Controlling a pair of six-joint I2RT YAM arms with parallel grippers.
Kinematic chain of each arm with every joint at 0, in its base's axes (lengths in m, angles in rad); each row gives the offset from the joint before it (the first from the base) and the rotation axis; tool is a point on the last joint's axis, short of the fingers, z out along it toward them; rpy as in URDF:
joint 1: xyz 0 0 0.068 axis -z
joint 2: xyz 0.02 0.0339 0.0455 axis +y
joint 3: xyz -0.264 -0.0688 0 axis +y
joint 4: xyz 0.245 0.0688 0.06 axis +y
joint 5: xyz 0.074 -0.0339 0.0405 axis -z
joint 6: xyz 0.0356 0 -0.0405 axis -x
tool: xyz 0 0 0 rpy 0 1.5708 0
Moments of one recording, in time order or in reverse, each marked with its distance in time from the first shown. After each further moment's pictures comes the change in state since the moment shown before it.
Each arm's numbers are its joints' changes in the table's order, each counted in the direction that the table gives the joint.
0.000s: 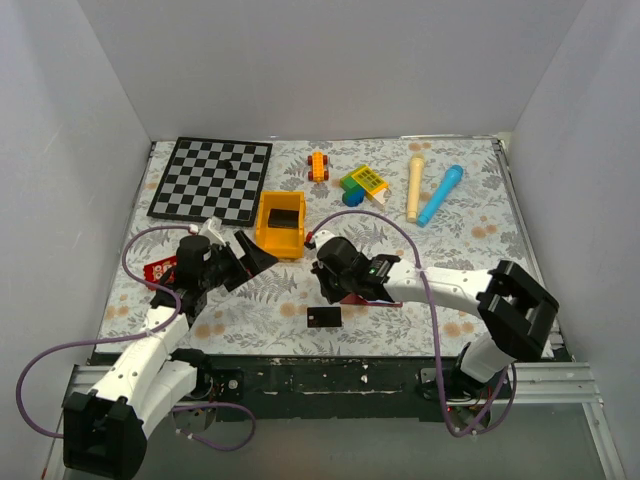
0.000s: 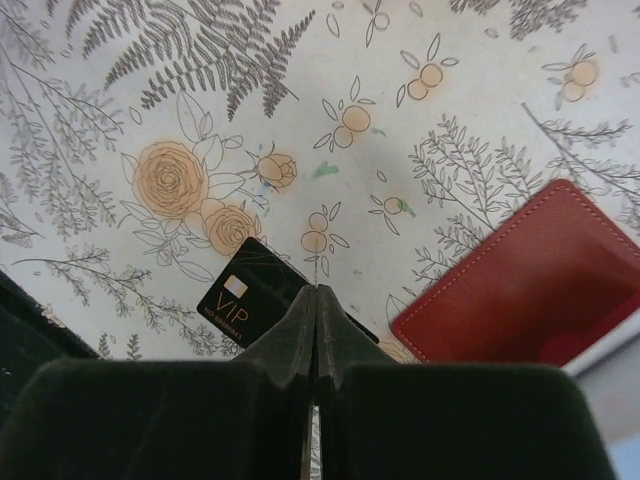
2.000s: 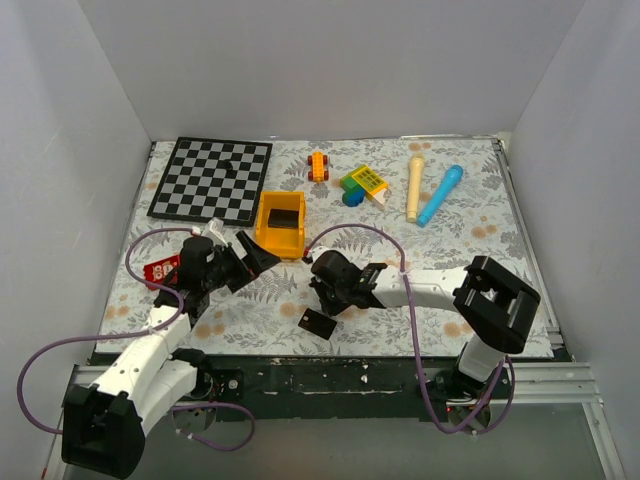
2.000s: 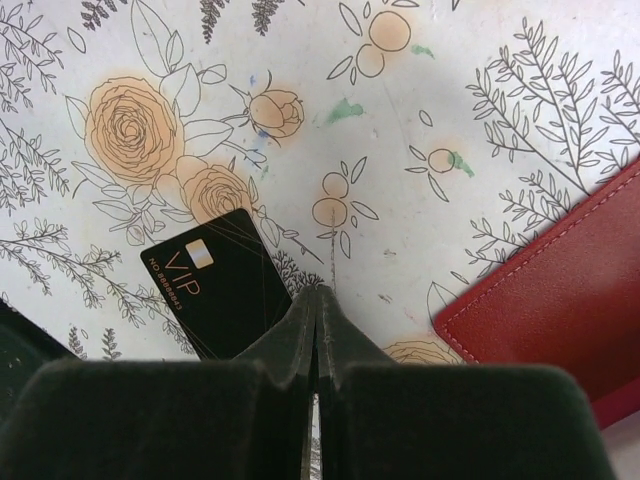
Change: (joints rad) left arm 0.024 0.023 0.037 -0.048 -0.013 0.050; right arm -0.035 0.138 0.037 -0.040 -0.038 -0.070
